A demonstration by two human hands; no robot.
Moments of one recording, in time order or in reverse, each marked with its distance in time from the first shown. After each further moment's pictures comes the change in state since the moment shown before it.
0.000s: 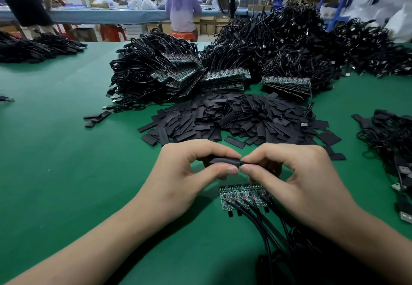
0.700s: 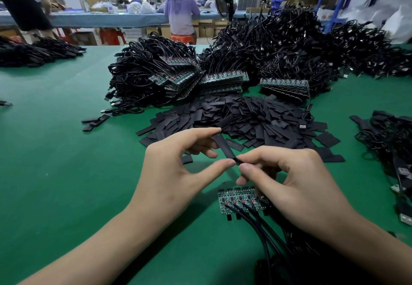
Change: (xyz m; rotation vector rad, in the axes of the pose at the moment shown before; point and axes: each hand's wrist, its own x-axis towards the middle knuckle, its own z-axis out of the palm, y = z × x) left_hand 0.001 0.012 0.000 0.187 0.248 0.059; right_hand 0.001 -0.009 0.004 0.142 -0.034 0.178
